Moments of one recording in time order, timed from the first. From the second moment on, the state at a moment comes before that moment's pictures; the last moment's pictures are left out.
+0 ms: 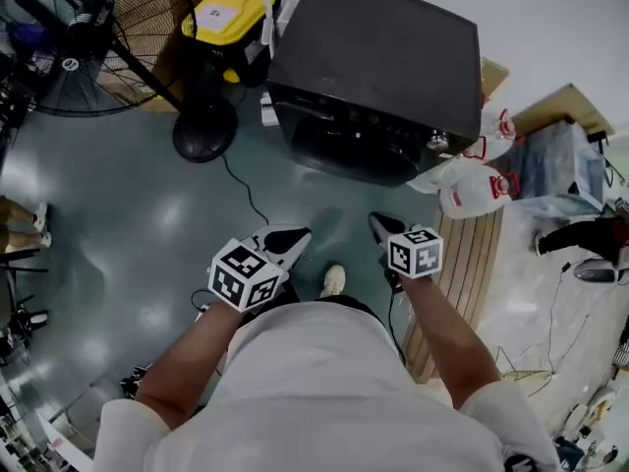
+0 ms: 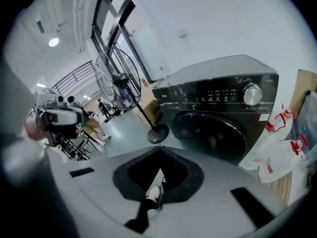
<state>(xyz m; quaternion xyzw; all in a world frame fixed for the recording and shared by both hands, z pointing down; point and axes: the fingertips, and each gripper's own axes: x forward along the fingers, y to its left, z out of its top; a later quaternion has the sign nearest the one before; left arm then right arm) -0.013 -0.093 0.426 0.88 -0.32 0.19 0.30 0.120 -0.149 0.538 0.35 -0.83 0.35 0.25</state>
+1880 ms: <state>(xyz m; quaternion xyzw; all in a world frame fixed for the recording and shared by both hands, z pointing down) 0.037 -0.056 0.423 0.87 -0.34 0.20 0.28 0.187 -0.057 0.431 0.33 -0.89 0.25 0.20</state>
